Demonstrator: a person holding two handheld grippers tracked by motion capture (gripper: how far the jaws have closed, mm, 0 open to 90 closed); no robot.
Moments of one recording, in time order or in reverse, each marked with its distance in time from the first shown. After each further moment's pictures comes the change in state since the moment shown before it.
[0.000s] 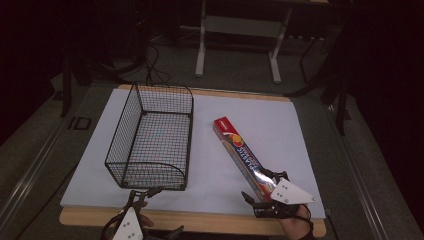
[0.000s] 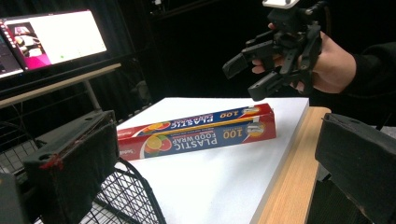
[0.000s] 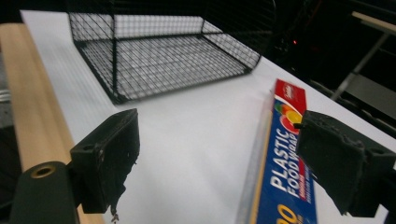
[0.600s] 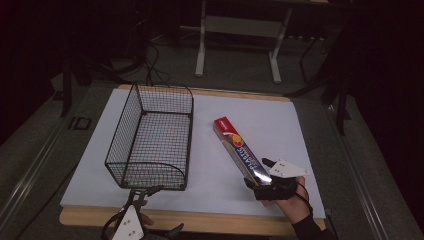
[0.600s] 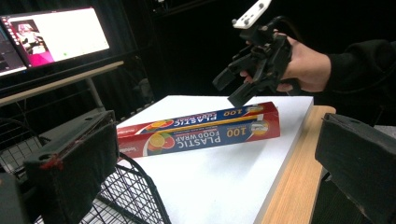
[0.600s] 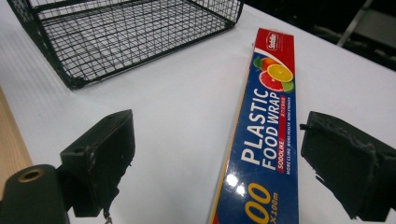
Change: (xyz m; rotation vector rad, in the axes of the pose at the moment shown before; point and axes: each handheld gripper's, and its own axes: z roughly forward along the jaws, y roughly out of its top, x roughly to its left) left arm 0.002 -0.001 0.002 0.007 0.010 -0.004; right arm -0.041 -0.009 0.031 0.152 -0.003 0.165
